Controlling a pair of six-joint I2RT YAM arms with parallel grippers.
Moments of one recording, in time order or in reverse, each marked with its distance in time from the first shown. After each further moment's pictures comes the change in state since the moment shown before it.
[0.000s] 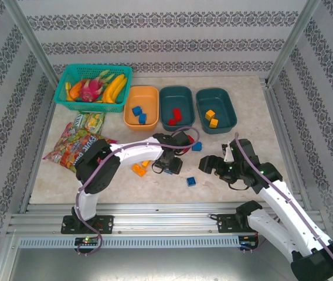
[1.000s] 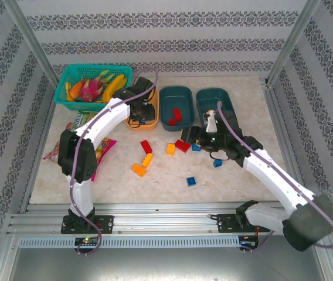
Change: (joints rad) left arm 0.448 -0.021 0.397 -0.137 -0.048 0.034; right arm 0.070 0.416 0.253 0.422 -0.052 0.006
